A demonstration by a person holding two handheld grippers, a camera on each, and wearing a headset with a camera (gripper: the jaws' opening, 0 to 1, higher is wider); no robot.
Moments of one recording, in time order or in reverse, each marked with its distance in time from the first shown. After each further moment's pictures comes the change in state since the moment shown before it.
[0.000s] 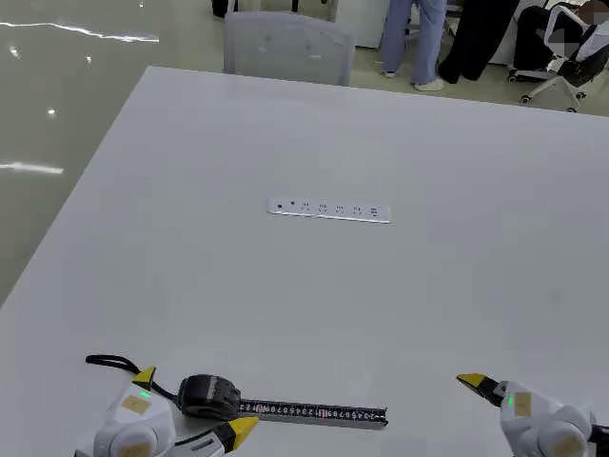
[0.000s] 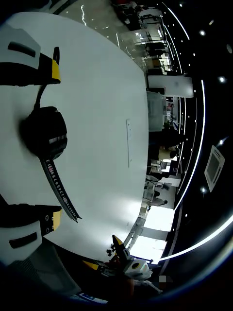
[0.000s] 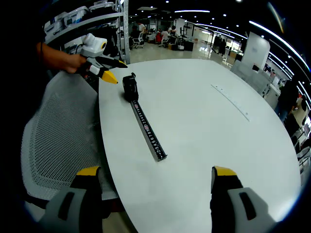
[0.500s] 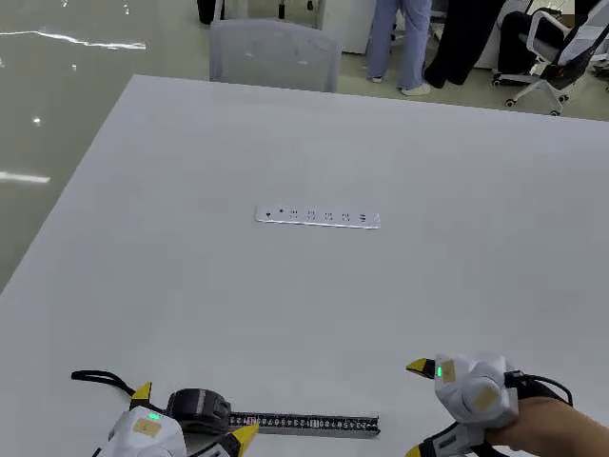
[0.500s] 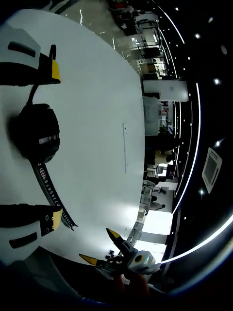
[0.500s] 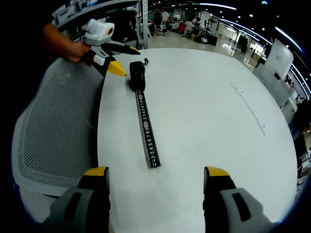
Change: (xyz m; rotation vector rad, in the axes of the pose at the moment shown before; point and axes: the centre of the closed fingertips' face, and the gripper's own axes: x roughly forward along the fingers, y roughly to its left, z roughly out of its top) left arm 0.019 0.004 0.007 0.008 -0.058 0.045; right arm 0.049 -0.021 0.009 -0.148 0.109 0.123
